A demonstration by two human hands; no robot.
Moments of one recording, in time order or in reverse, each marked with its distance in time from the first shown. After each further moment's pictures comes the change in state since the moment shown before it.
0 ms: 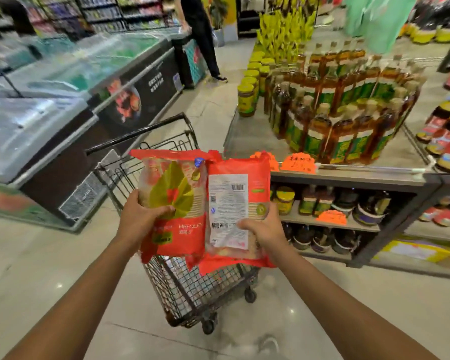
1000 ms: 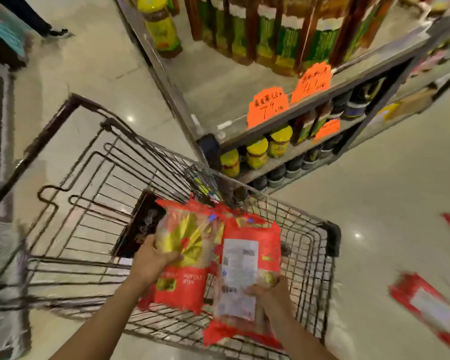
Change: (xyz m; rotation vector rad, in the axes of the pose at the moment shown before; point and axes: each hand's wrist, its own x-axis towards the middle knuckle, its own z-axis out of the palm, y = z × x) left_hand 0.374 -0.211 0.047 0.597 -0.698 -0.067; right_hand 0.085 0.232 0.285 0.422 0.765 0.751
